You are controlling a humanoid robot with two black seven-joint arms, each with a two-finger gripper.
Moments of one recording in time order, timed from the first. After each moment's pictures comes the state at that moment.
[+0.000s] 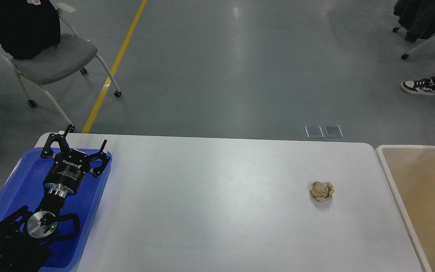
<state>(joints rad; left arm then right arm) -0.47 0.33 -0.96 -0.46 -0.12 -0.78 -0.36 0.77 -0.56 -0.21 -0.04 -0.04 -0.01 -0.11</state>
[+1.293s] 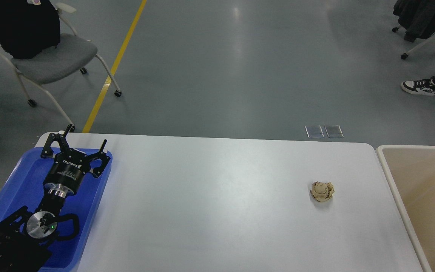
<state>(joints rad) -0.47 0.33 -0.96 -0.46 -0.12 -0.78 -0.36 0.61 -0.38 -0.24 -0.07 -0.10 -0.08 -0.05</state>
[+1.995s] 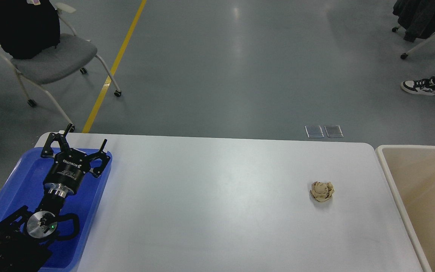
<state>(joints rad) -0.47 0.33 -0.96 -0.46 -0.12 -0.78 -0.36 0.74 -0.40 -0.31 -0.08 -0.11 0.03 -0.04</state>
